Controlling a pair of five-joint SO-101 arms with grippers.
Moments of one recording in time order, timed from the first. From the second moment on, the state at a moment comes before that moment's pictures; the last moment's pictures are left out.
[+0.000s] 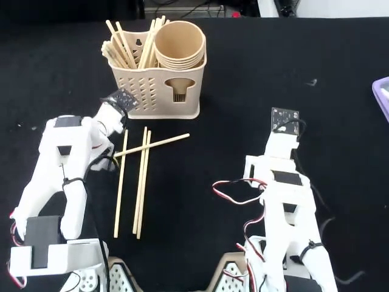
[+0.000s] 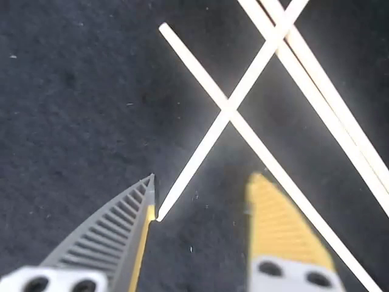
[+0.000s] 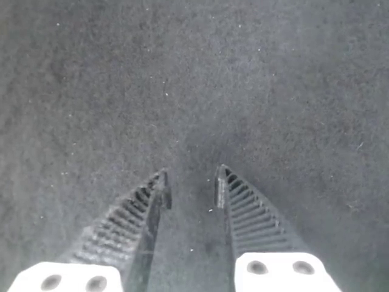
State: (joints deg) left arm -10.2 -8.5 35.2 53.4 -49.7; right arm 9.5 -35.4 71.5 34.5 -0.6
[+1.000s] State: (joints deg) left arm -10.1 -21.9 50.1 65.0 -63.8; right arm 9.5 -35.4 71.5 34.5 -0.6
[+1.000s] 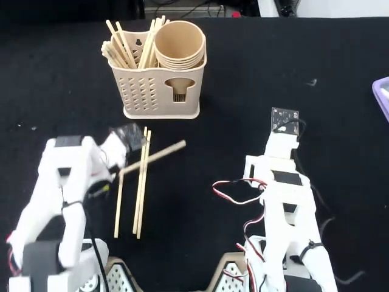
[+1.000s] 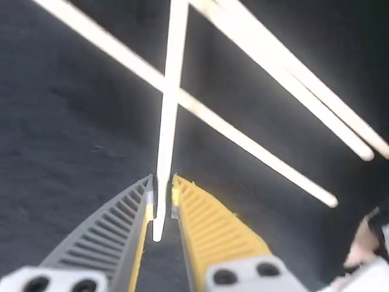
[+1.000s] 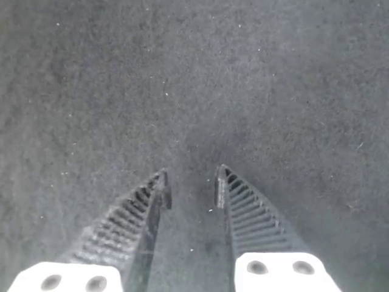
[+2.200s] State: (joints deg) left arm -1.7 -35.4 58.3 53.2 -39.2; right arm 9.5 -35.4 71.5 34.5 -0.6
